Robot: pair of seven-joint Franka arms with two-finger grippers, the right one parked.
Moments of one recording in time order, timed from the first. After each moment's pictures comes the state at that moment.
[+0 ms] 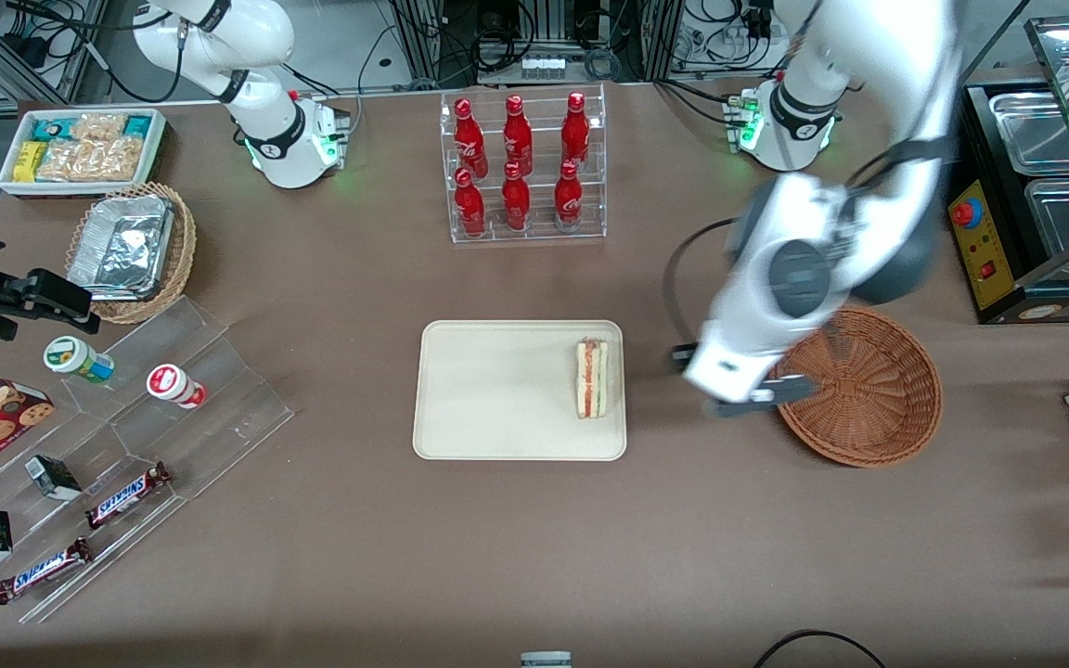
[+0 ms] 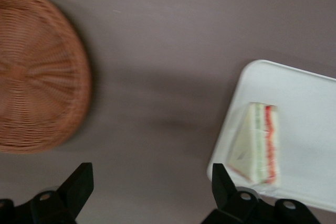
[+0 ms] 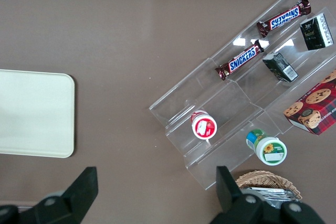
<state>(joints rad) -0.50 0.30 0.16 -1.65 -0.10 1.83 -0.54</state>
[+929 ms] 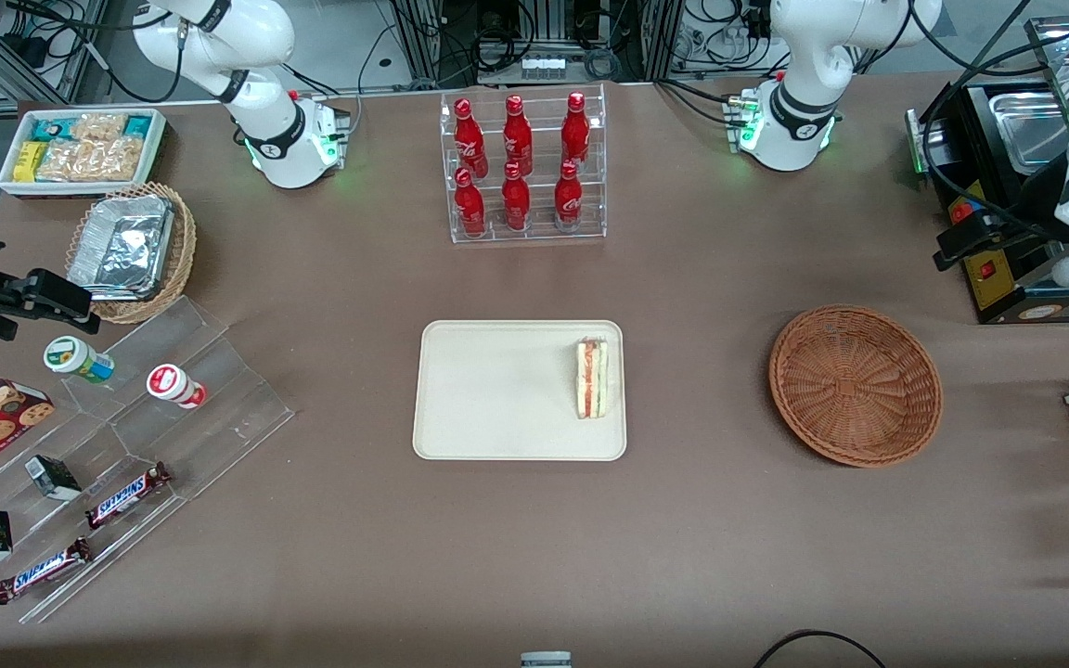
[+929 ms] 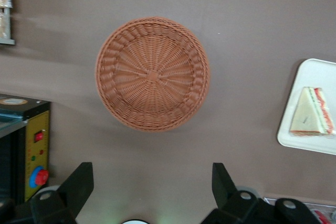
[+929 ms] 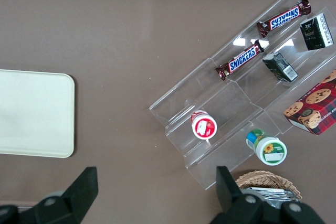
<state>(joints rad) -0.19 -0.09 0.17 -1.71 0.01 1.57 -0.19</state>
